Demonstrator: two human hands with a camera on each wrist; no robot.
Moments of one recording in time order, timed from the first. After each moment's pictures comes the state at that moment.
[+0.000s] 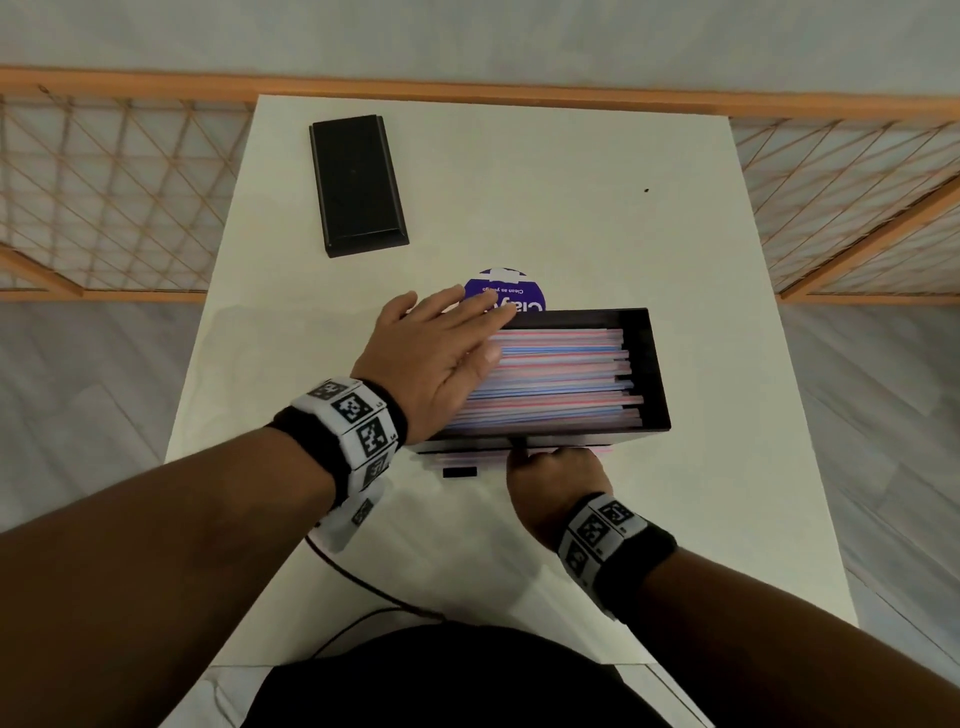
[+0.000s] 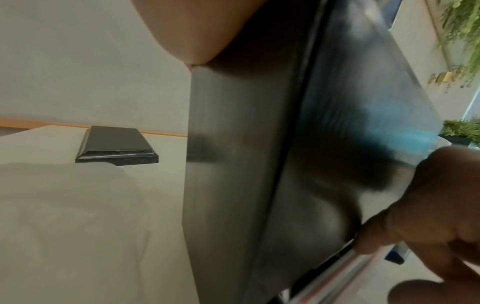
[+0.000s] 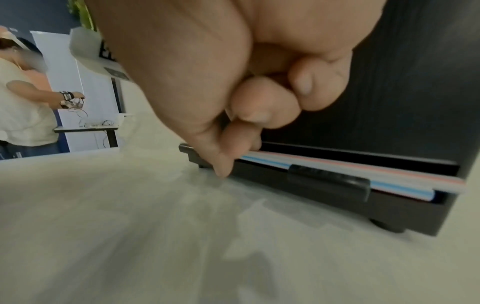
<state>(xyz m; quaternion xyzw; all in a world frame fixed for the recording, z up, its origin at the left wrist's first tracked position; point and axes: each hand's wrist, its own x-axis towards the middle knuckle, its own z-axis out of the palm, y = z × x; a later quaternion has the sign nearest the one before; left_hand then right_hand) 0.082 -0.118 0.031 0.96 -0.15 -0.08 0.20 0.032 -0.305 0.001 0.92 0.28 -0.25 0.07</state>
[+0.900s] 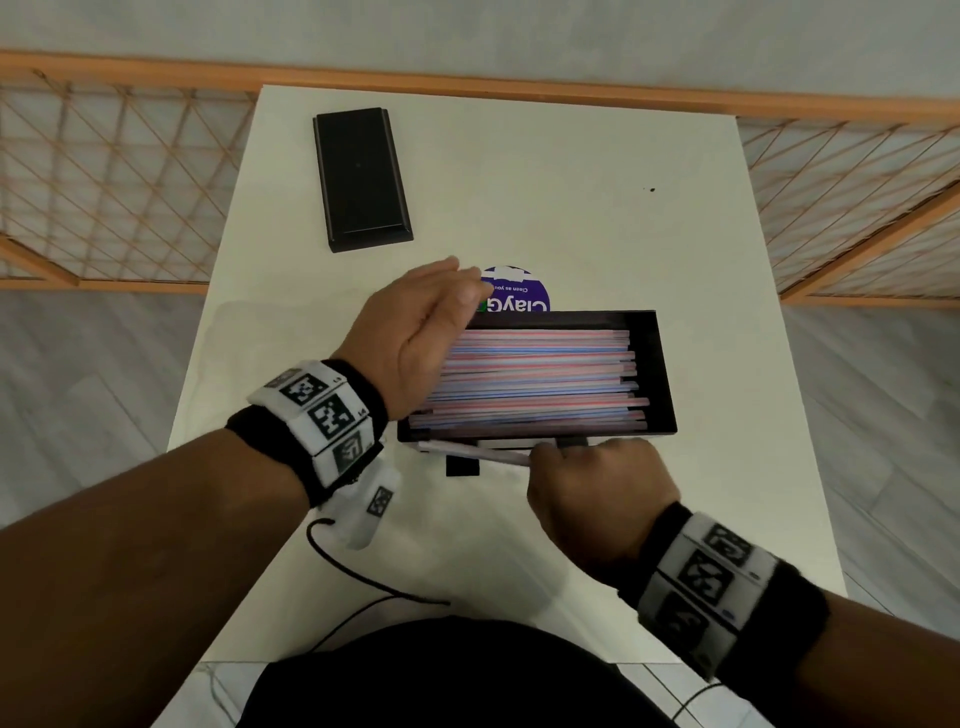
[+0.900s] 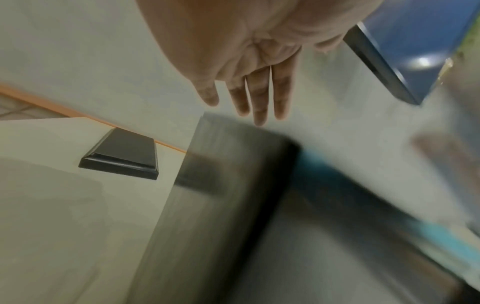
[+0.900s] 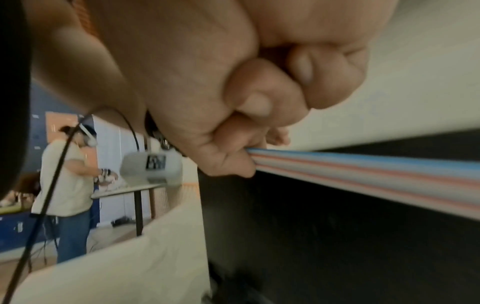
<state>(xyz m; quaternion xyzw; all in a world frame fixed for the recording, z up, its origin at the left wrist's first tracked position) 0.087 -0.107 0.052 0.88 -0.07 0.00 0.47 0.021 -0.321 0.064 0.95 0.31 -0.03 -0.02</state>
